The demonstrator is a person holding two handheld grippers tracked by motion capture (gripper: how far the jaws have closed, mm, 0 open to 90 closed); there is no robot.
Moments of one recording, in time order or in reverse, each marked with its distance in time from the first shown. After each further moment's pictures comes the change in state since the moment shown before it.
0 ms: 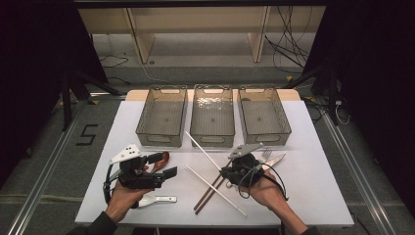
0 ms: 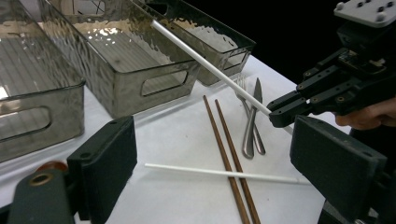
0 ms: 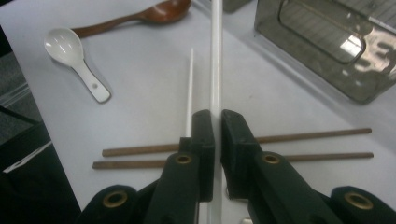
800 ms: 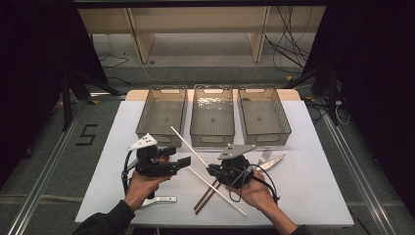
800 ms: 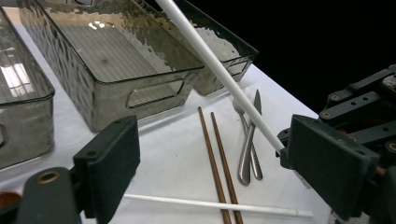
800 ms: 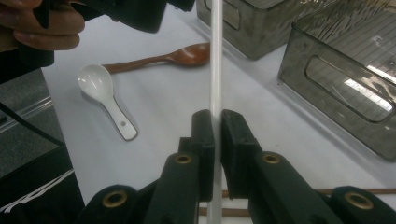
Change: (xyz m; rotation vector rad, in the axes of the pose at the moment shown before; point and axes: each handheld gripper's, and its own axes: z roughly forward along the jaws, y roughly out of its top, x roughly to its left) left arm 0.001 0.014 0.043 0.012 -0.017 -0.081; right arm 0.023 0.016 0.006 -0.126 0.031 -0.052
